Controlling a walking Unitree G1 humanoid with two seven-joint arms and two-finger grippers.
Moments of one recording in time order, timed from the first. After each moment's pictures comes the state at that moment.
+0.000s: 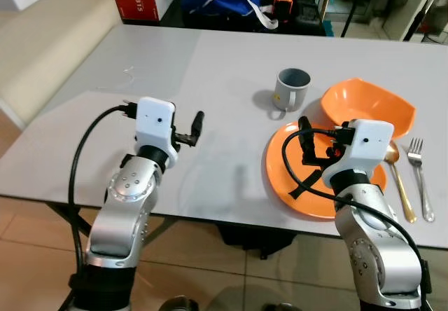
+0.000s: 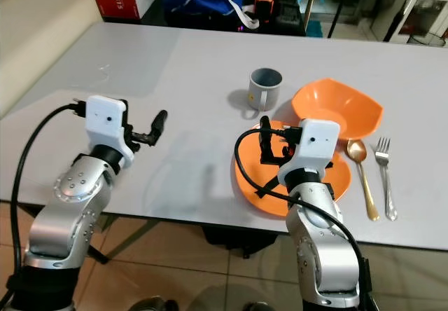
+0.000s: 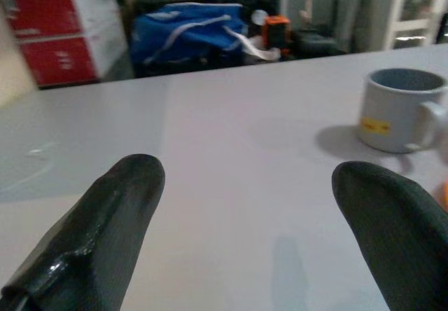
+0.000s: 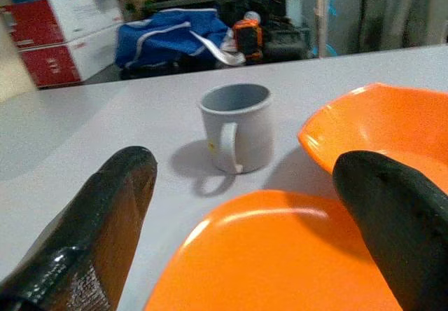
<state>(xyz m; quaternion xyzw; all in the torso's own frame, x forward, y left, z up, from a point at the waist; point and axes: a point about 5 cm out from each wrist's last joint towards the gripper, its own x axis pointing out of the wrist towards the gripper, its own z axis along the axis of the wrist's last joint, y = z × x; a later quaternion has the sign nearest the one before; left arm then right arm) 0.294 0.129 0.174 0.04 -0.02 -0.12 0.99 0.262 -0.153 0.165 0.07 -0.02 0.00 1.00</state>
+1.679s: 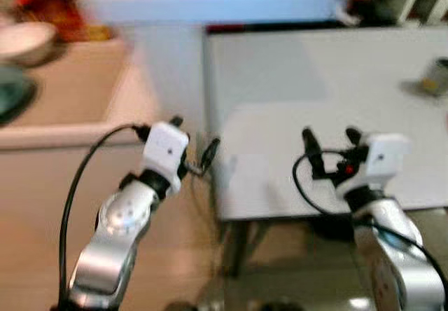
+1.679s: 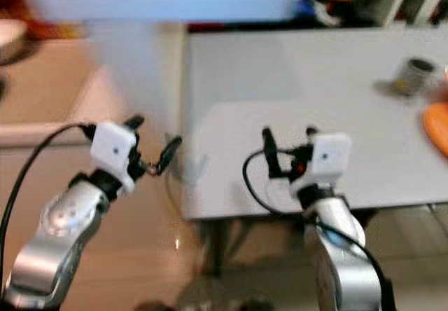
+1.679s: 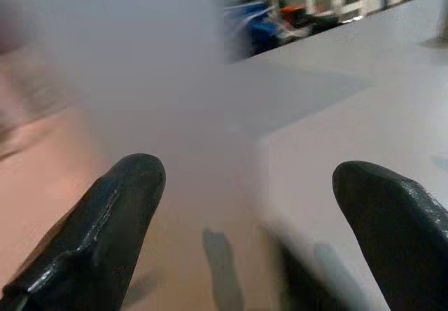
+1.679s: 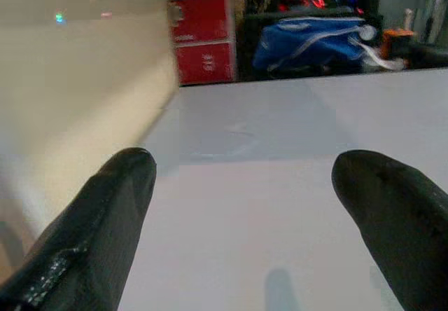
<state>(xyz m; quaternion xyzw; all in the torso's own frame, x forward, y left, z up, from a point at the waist) 0.258 0.128 0.168 0.12 -0.04 -0.22 0.97 0.242 -0.161 0.162 0.04 -0.05 0.07 1.00</state>
